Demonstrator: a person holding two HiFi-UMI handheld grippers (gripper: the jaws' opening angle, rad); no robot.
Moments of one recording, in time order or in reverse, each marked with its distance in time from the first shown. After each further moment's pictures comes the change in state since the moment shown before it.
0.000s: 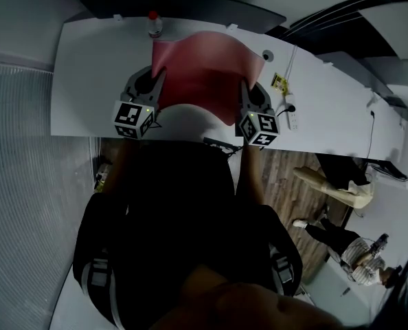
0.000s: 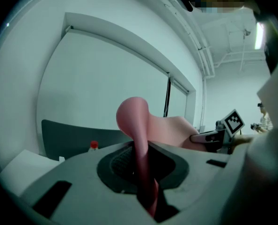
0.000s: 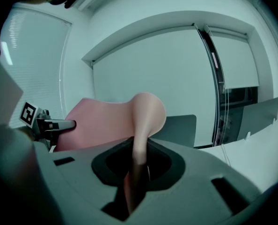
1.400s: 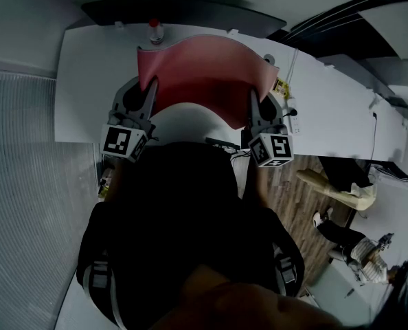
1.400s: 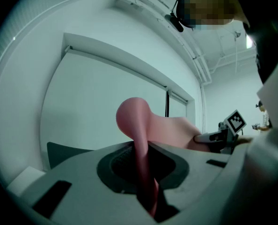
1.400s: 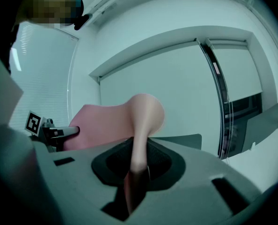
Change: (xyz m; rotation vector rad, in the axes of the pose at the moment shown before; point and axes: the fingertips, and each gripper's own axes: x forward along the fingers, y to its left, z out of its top) left arm -0.041 -0.004 0.082 0.052 -0.145 0.038; right arm -0.041 0.030 0.083 0.021 -0.185 0.070
